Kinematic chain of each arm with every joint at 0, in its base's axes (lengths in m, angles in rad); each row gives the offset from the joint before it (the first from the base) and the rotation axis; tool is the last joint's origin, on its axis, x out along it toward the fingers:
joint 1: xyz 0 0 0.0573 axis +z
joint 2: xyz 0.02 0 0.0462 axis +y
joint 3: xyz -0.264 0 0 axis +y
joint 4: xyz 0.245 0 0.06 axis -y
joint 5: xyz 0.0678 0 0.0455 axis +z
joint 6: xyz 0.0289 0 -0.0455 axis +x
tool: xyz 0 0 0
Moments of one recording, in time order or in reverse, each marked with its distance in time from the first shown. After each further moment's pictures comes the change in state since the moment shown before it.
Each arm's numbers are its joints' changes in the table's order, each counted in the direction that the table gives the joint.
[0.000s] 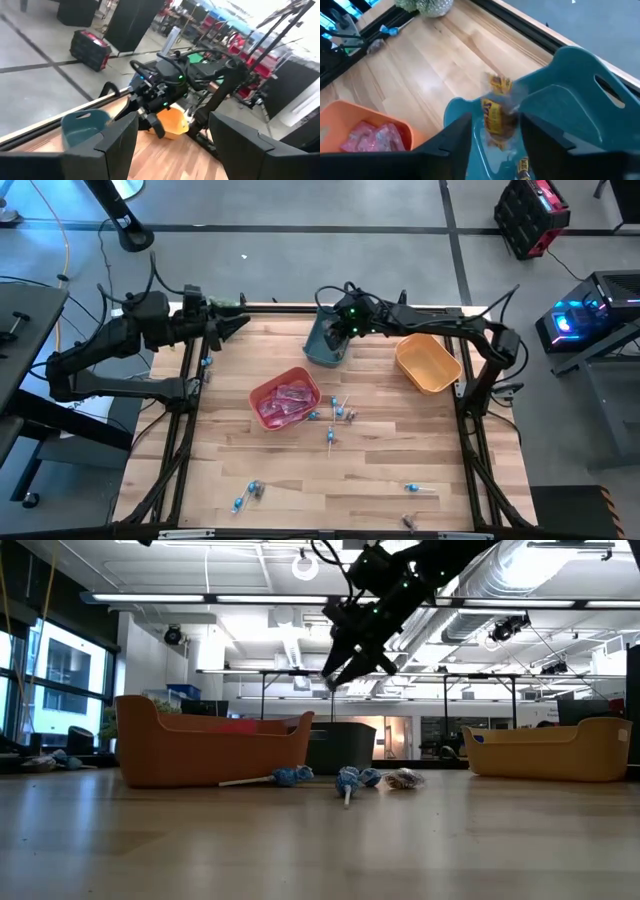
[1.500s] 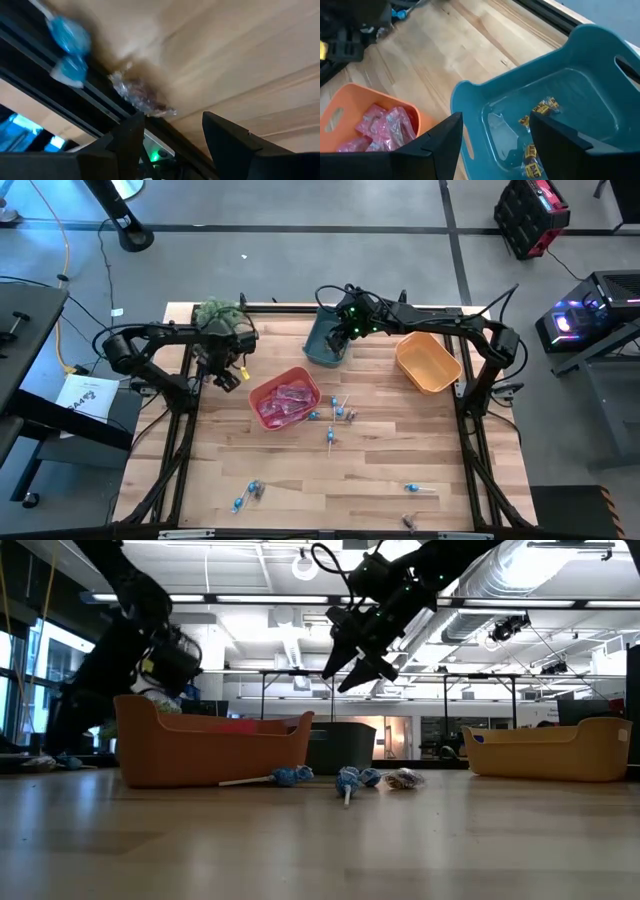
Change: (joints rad) left arm 0.378 0.716 0.429 -0.718 -0.018 0.258; right arm -0.020 0.005 0.000 -0.042 0.106 -0.006
